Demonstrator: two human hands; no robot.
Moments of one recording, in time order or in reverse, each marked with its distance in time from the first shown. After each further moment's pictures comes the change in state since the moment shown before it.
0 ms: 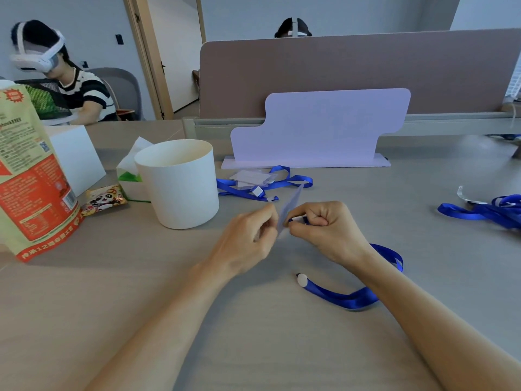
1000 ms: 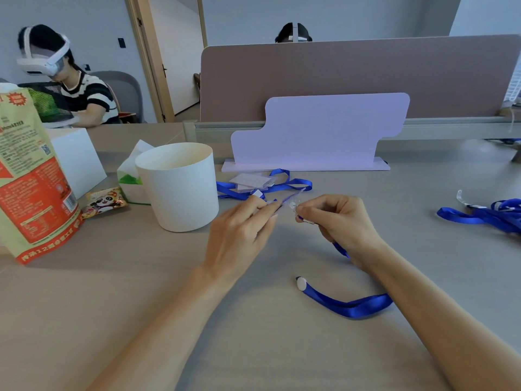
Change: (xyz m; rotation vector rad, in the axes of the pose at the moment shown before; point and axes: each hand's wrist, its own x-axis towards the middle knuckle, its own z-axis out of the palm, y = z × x) left_hand 0.005 -0.003 0.002 0.535 0.494 0.351; right_hand 0.003 -0.015 -0.018 0.223 0.092 0.207
